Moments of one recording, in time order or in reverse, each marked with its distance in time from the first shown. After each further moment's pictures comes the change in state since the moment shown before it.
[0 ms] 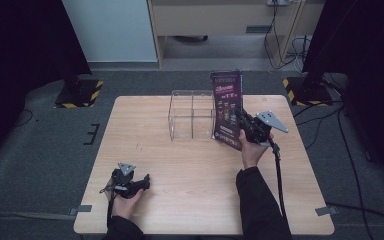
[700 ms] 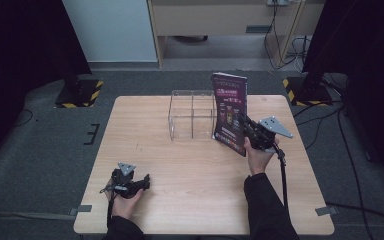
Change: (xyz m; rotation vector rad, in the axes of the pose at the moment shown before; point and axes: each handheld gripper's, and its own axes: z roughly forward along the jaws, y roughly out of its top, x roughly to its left) left arm 0.000 0.000 0.000 -0.001 0.001 -0.002; right arm -0.006 -0.005 -0.021 0.050 0.017 -0.079
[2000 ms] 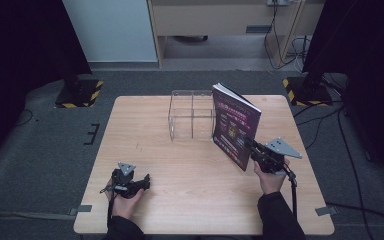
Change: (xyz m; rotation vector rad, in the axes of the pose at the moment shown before) left arm 0.000 0.000 0.000 0.000 0.003 -0.001; right arm 0.000 -0.029 -0.059 0.149 0.050 -0.064
